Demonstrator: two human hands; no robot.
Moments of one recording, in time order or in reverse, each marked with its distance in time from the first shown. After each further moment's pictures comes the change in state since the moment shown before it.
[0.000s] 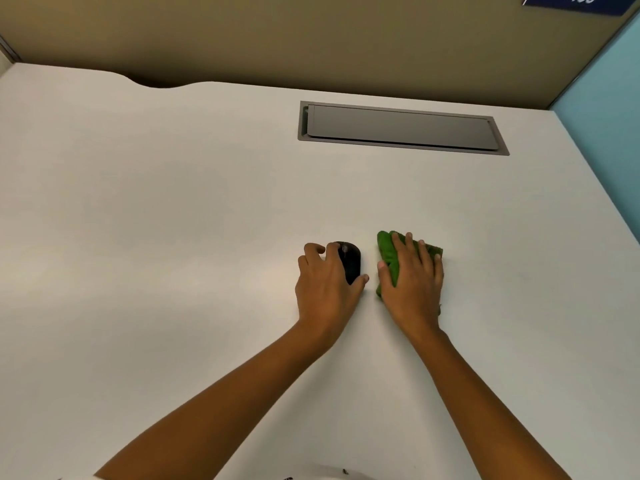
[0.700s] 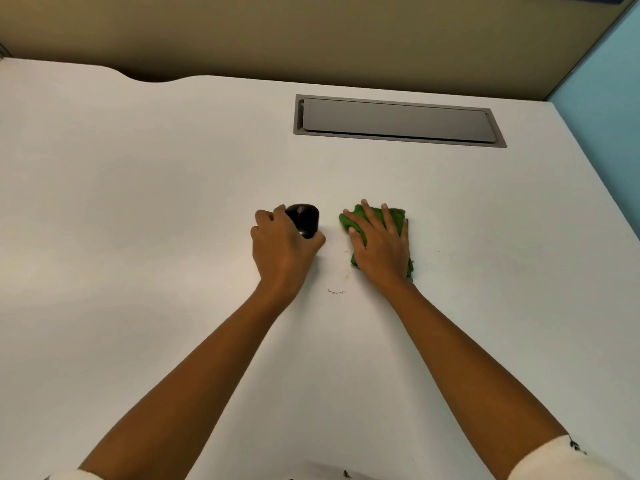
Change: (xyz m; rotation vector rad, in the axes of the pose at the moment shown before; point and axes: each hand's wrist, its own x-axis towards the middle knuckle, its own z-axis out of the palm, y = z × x) left_hand 0.041 -0.017 -0.046 -0.122 0.174 -0.144; right_hand 0.053 -0.025 0.030 -0.038 -0.068 -0.160
